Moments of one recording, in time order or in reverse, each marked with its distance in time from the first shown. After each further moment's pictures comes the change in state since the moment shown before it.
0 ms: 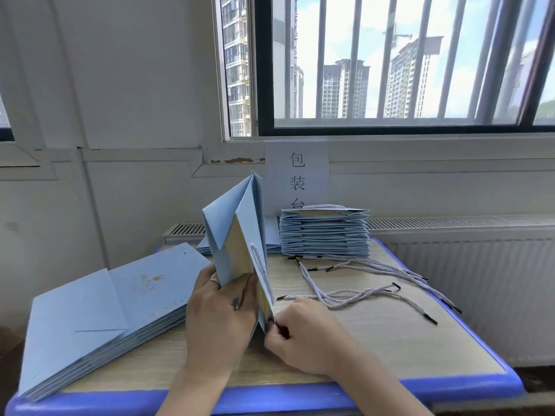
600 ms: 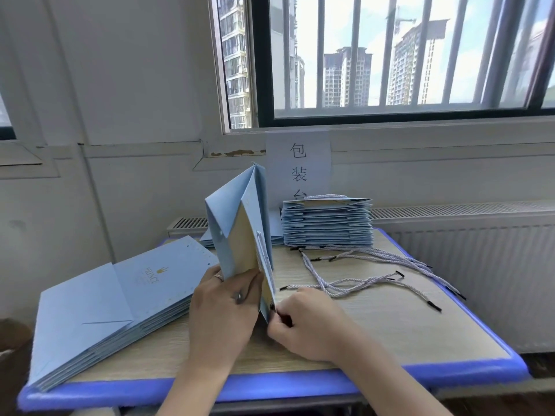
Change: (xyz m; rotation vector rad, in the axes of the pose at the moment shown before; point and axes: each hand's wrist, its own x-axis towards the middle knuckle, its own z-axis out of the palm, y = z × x) left_hand -0.004 -0.002 -0.001 -0.103 -0.098 -0.105; right_hand -0.002 -0.001 -0.002 -0.009 0.007 -0.030
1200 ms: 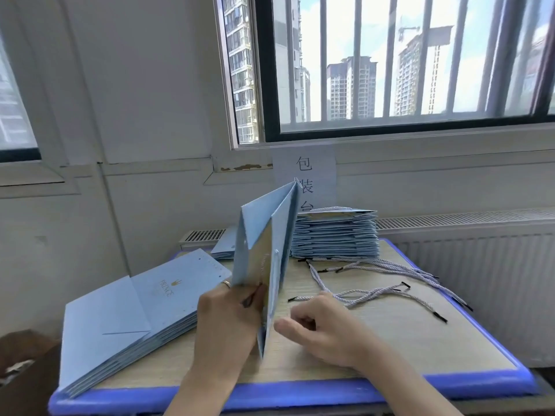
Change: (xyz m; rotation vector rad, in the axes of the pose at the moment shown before) left_hand 0.006 0.015 -0.019 0.148 -0.003 0.105; right_hand -0.012 0.008 -0.014 0.379 0.121 -0.073
